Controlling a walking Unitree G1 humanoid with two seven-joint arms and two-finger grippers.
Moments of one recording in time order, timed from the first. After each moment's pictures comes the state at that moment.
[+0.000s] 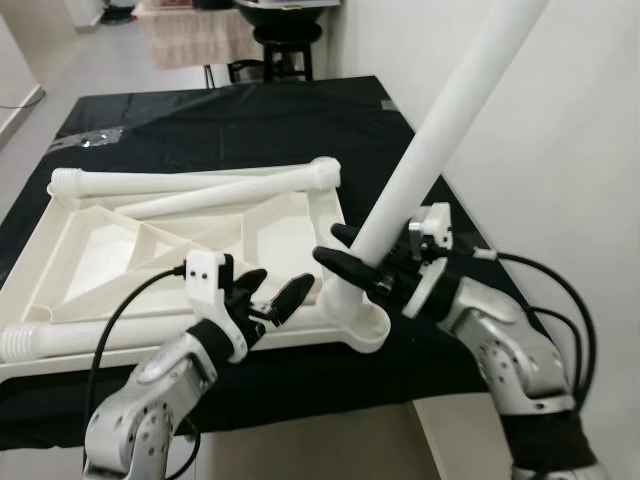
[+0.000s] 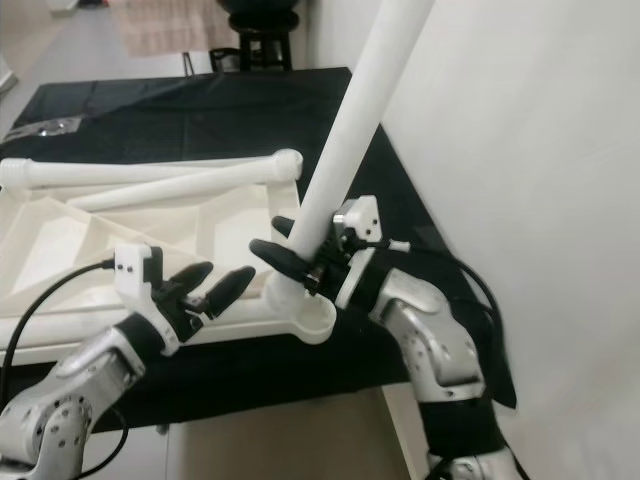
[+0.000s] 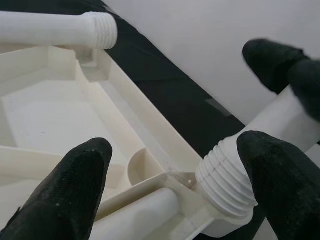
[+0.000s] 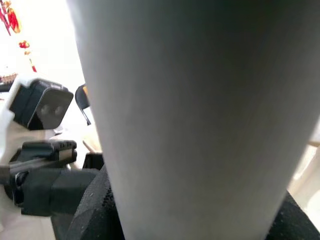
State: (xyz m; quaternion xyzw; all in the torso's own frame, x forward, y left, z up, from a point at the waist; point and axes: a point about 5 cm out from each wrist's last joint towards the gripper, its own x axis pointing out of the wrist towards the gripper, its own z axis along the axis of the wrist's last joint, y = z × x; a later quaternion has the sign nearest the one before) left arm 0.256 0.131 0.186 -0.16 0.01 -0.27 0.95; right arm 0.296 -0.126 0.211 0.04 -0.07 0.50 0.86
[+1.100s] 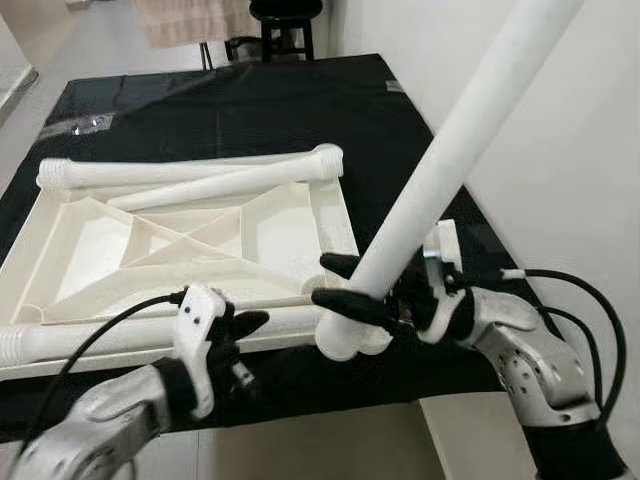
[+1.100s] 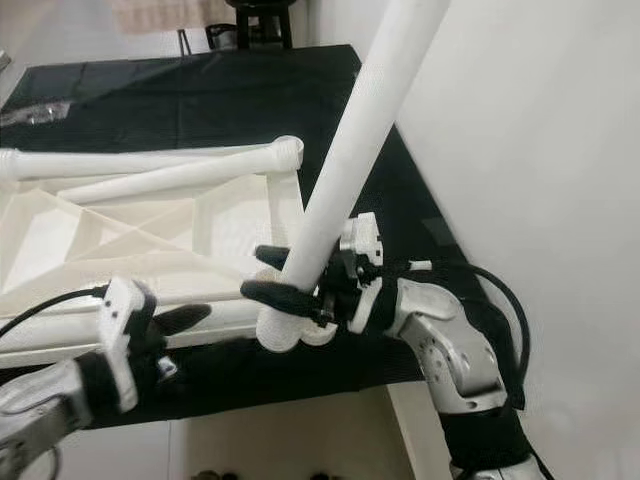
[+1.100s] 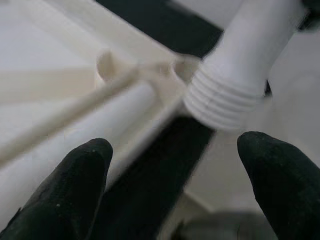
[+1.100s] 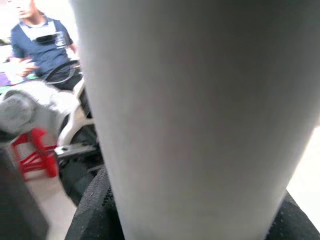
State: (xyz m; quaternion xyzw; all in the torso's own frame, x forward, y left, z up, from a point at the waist) left arm 0.205 0.156 0.176 0.00 0.09 -0.42 0.90; right arm 0.265 -0.127 0.210 0.01 -0.06 0.65 0.76
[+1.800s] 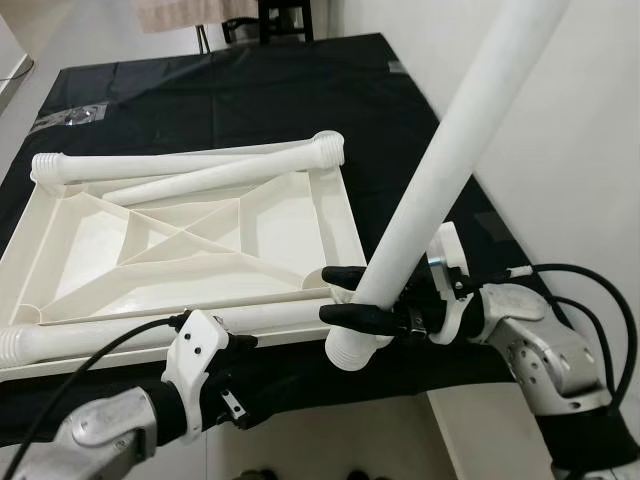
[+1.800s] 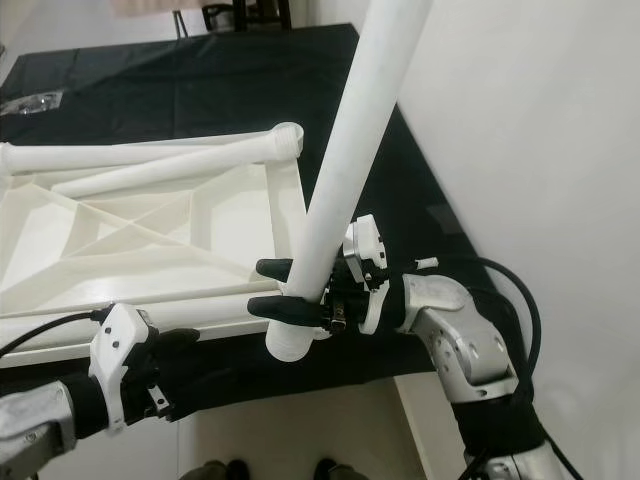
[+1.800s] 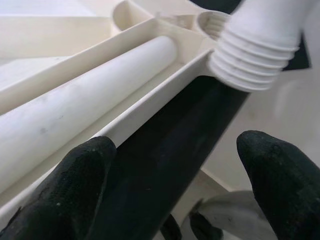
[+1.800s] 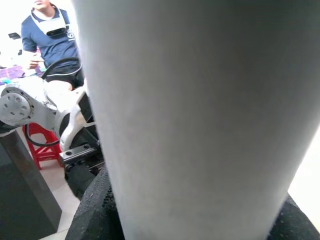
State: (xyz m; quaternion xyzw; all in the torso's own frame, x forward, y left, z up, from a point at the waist) left arm 0.201 0.155 0.165 0.03 0.09 -0.33 0.94; right arm 0.278 -0.137 0.217 -0.02 -0.05 0.65 0.75
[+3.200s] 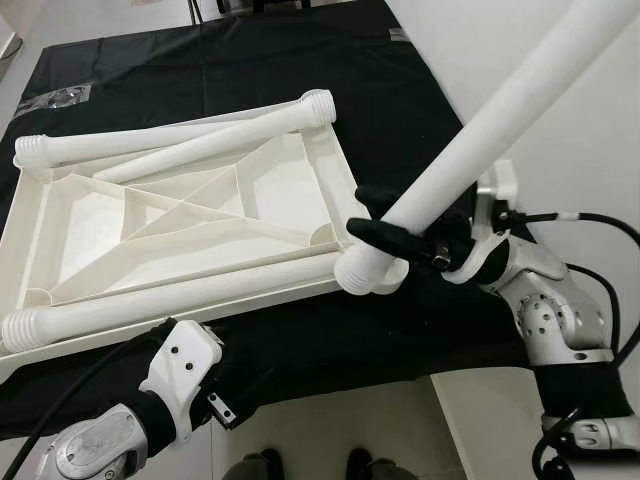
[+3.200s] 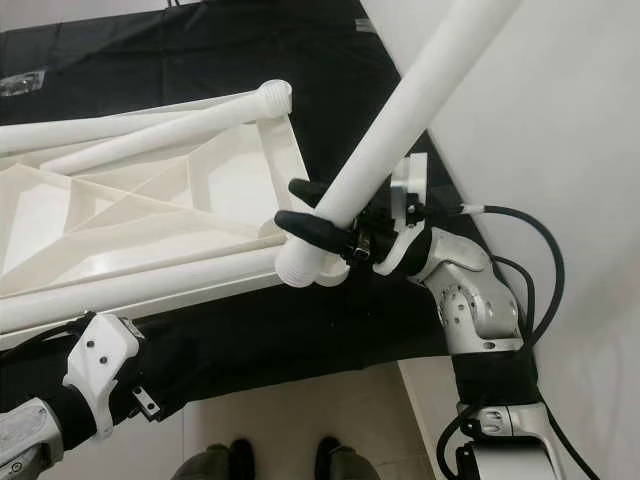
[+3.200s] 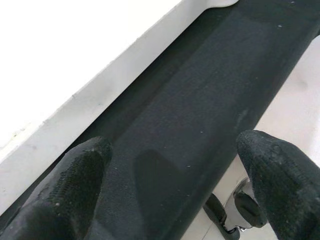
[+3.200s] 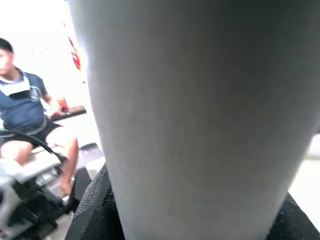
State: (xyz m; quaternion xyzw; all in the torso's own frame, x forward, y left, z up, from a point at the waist) left arm 0.190 0.161 0.169 0.12 0.07 -0.30 0.94; right arm 0.305 -0.155 0.265 0.04 -0.18 0.61 0.77
